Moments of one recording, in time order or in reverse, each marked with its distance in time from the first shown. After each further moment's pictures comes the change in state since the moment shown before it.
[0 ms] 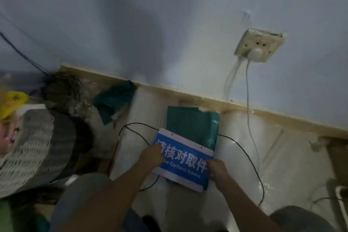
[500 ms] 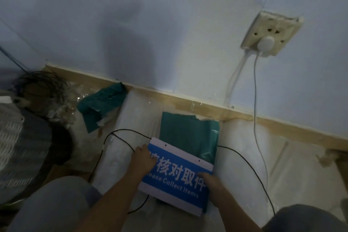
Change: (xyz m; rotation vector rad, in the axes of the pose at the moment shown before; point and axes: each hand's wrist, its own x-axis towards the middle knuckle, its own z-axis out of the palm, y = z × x) left_hand 0.068 -0.028 0.040 -0.175 0.243 -0.138; right_hand 0.092 0.033 0.018 0.004 -0.088 0.084
